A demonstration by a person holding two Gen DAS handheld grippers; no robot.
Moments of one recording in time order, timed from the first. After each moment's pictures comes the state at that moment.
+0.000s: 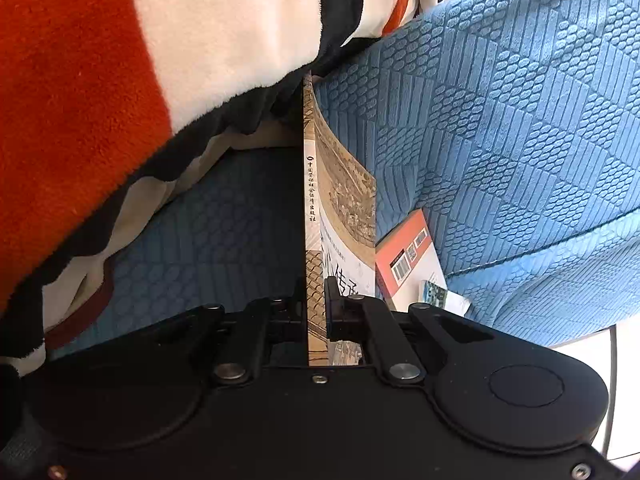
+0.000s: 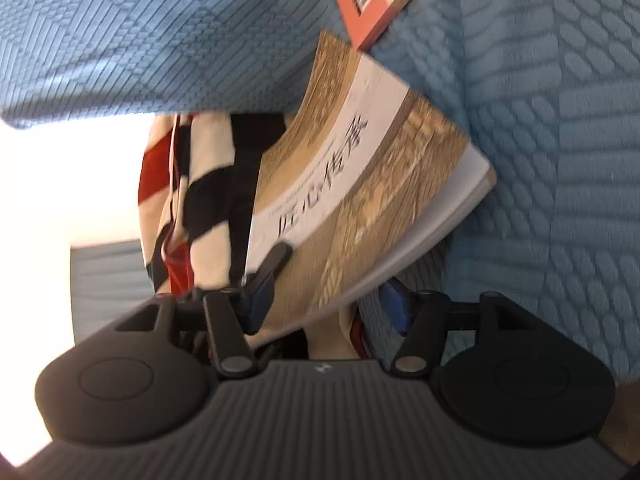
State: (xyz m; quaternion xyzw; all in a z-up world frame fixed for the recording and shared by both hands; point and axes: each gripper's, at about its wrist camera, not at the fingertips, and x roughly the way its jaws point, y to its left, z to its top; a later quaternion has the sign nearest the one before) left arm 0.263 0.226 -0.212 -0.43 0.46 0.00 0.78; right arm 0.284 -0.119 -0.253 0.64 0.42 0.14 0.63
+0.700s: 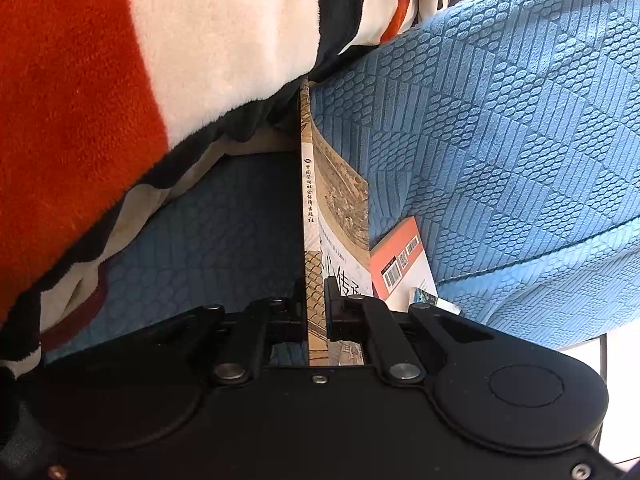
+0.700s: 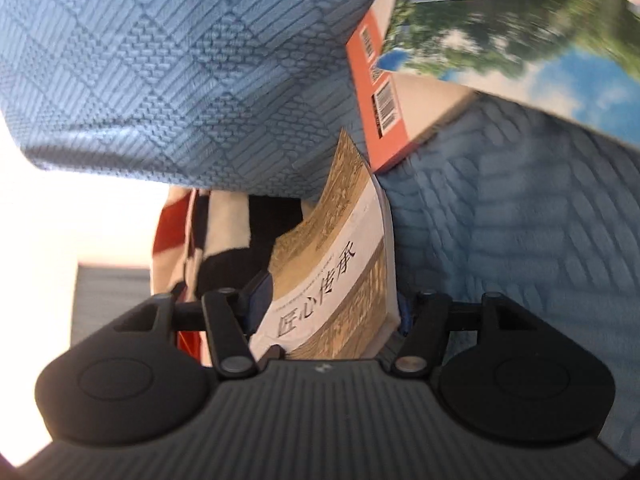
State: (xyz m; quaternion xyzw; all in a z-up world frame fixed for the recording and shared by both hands) left arm 0.266 0.230 -0.210 -0.44 0.46 0.00 0.77; right arm 0.316 -0.176 -0.257 0.60 0.37 0.15 0.70
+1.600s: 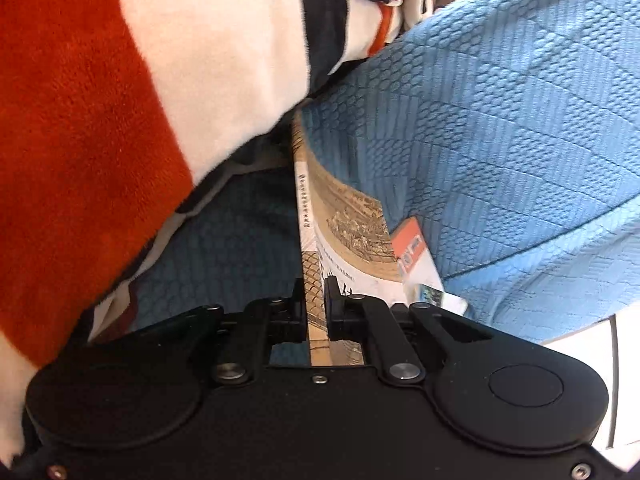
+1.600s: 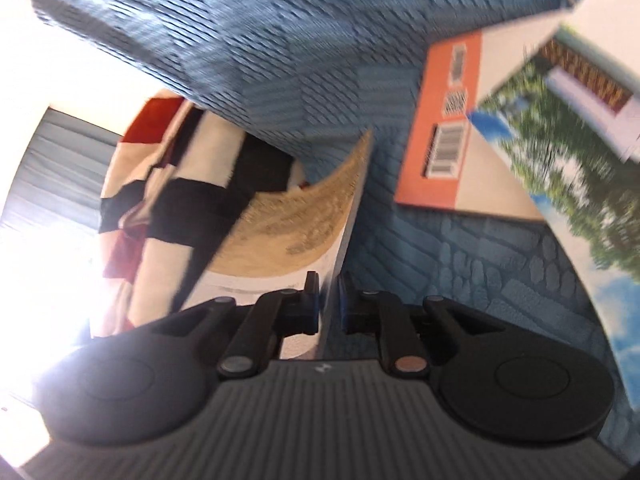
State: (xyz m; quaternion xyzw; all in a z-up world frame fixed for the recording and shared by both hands) left arm 0.260 0.238 -0.189 -0.40 0.46 -0.01 0.79; right arm 0.354 -0.177 -0.213 0.40 0.42 0.22 0.78
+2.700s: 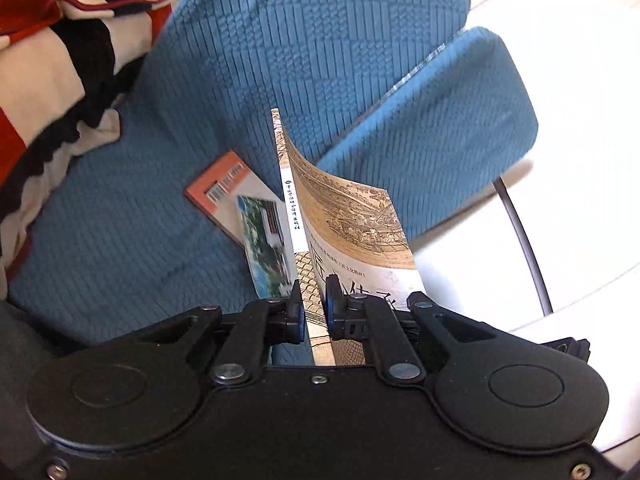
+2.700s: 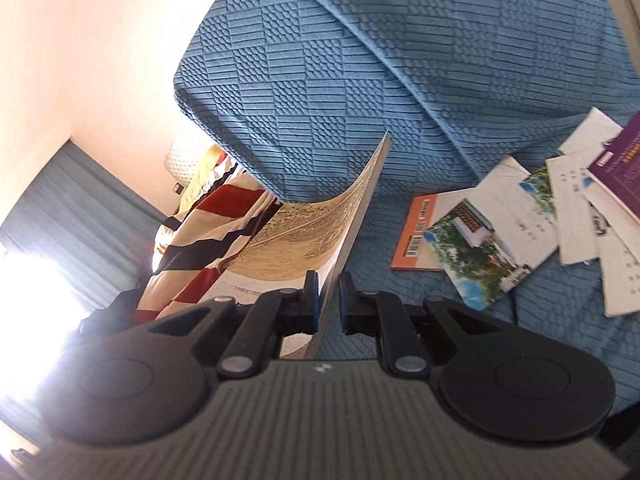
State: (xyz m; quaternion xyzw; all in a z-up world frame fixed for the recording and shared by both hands) left arm 0.152 0.107 -0.035 -0.30 0.43 -0.20 0.83; right arm 0.157 -0.283 -0.048 0.37 0.30 0.15 0.86
